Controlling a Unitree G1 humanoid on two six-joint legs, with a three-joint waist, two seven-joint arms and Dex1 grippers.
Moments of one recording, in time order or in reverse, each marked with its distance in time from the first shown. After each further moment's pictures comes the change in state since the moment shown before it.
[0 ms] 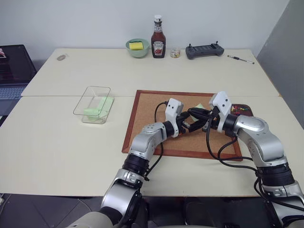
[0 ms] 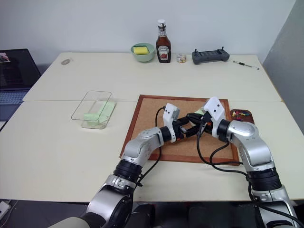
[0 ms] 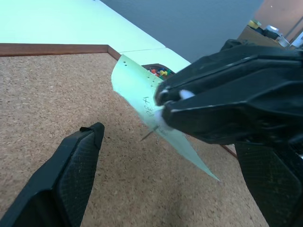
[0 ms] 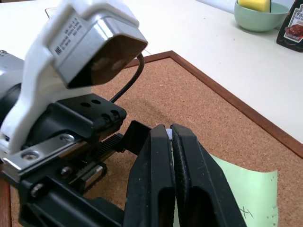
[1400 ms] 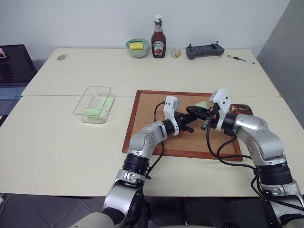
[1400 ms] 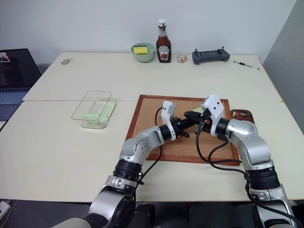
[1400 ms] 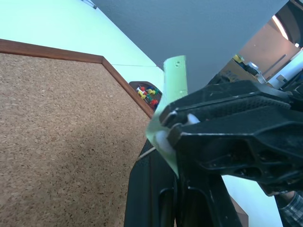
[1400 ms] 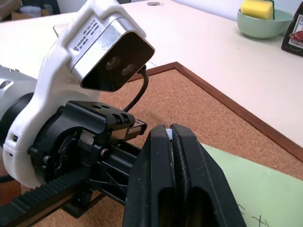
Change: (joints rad) left arm 0.010 -0.033 0.080 -0.081 -0.129 0.152 0.032; right arm -0.015 0.020 -0.025 -0.020 0.049 0.069 -0.001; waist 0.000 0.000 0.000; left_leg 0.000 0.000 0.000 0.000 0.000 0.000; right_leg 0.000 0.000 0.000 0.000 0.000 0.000
